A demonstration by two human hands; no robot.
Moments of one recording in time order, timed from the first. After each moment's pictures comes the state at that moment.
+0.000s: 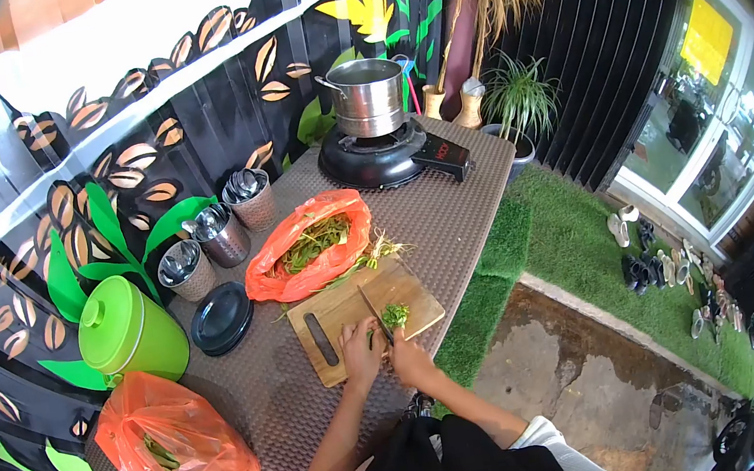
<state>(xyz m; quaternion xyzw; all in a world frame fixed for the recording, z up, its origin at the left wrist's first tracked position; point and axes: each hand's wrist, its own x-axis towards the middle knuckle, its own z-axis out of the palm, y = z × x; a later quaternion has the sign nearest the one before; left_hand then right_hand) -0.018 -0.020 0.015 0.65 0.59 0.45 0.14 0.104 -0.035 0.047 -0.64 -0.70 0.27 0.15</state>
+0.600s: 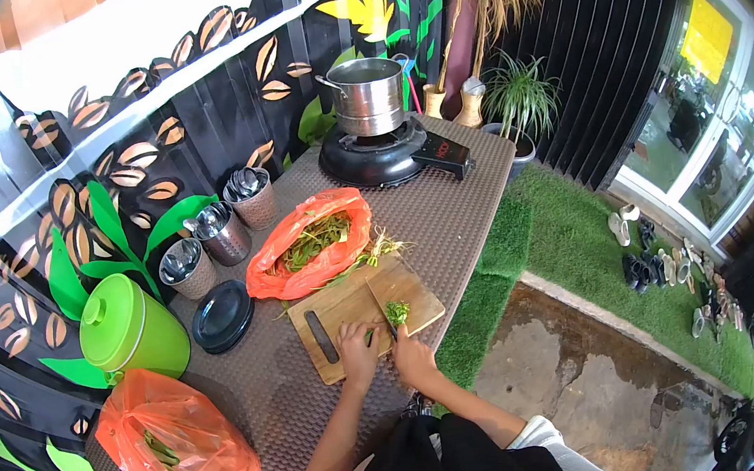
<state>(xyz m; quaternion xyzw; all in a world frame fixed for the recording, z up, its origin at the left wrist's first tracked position) -0.024 -0.022 0.012 0.66 0.59 0.45 0.08 0.101 -0.040 0.040 -0.68 -0.68 0.23 0.11</state>
